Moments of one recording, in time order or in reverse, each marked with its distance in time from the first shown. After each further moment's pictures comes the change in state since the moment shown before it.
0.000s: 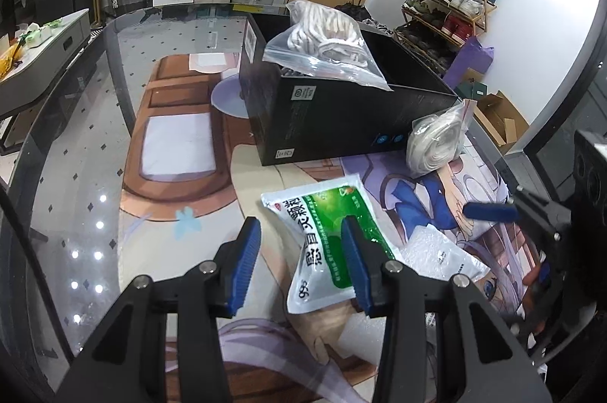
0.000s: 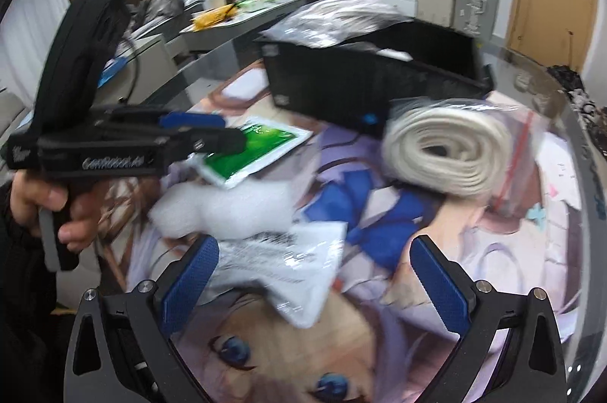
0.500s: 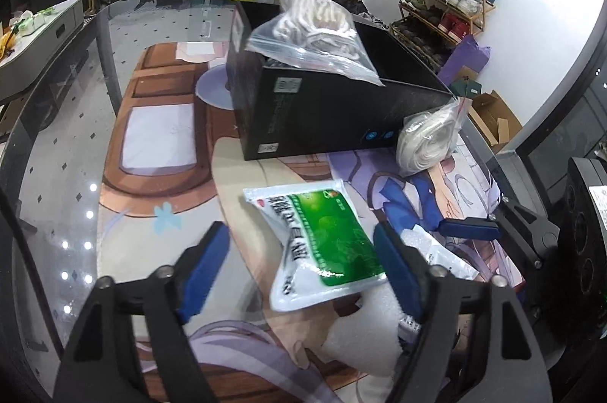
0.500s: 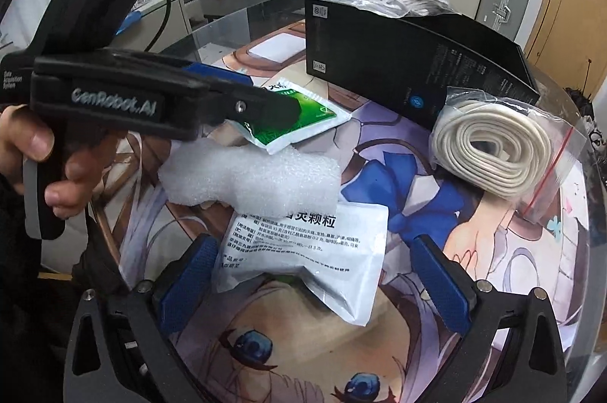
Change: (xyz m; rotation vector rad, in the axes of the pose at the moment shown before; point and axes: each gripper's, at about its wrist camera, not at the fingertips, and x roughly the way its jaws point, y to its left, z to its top) left arm 0.010 -0.011 0.005 -0.020 0.040 -0.037; right arm 0.022 0.022 -0.004 -0.120 0.061 -0.051
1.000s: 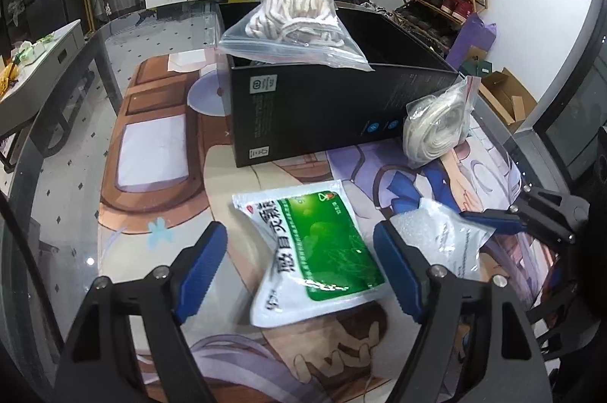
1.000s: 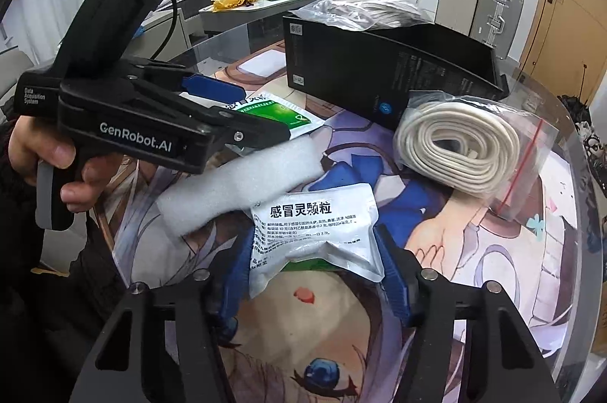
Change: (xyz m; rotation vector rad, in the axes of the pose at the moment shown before) left arm 0.013 -0.017 0.003 0.092 0.012 0.092; right arm -0.022 -0.023 -0.017 0.015 -0.072 -0.007
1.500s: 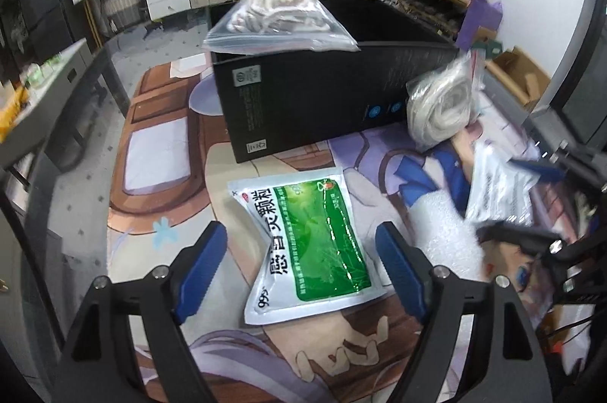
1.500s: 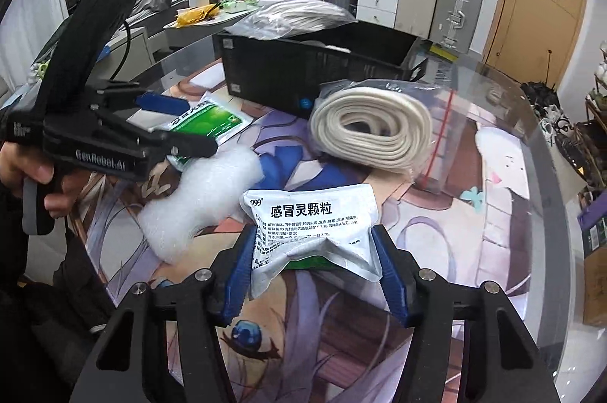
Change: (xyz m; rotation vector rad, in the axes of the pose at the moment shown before) left arm 0.007 -0.019 -0.005 0.088 0.010 0.114; right arm -0.023 -0.037 -0.012 0.074 -0.038 -0.110
